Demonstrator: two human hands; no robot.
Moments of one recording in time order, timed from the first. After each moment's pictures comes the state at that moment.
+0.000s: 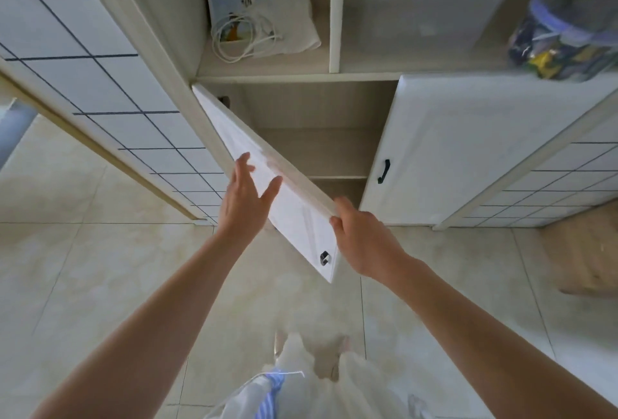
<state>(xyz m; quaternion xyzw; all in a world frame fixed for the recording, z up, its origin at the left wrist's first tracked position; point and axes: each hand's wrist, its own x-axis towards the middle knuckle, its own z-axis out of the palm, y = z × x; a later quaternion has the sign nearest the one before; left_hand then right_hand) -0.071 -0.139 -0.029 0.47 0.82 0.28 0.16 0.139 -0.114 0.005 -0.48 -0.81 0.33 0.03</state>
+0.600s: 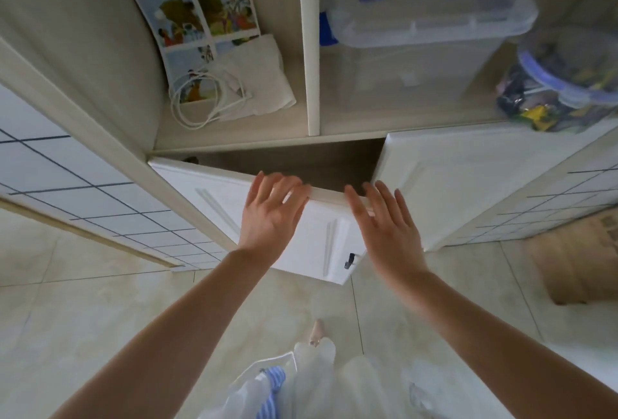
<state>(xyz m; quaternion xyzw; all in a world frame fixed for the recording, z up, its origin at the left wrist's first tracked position) -0.076 0.001 -0.042 0.73 0.61 0.27 -0.13 0.140 0.020 -0.030 -0.48 -0.87 0.00 0.06</state>
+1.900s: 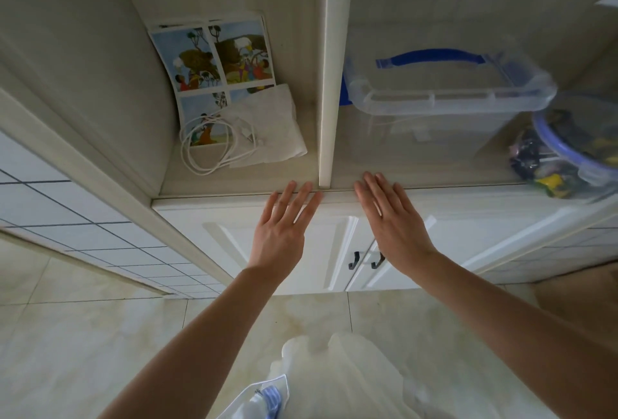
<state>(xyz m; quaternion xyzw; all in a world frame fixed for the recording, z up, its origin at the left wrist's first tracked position) -0.091 0.065 -0.050 0.73 0.66 0.15 -0.09 0.126 0.142 -0.039 -0.40 -0.90 -0.14 0.09</state>
